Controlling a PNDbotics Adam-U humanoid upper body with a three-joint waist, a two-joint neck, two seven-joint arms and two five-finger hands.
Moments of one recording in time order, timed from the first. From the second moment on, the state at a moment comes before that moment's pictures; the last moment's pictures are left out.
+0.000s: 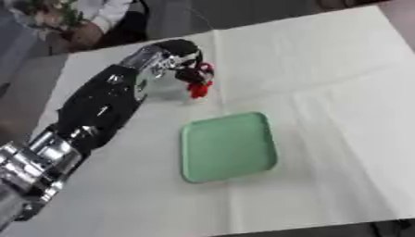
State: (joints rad) left arm -0.85 0.53 -0.37 -0.99 -0.87 -0.06 -0.34; right arm -0.64 -0.43 0.03 -1.99 -0.12 -0.68 -0.33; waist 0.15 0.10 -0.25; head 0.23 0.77
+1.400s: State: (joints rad) left arm -0.74 0.77 -0.61 -1.69 -0.60 0.21 -0.48; right arm -0.61 -0.45 0.03 -1.99 -0.10 -0.68 -0.34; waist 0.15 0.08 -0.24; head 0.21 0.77
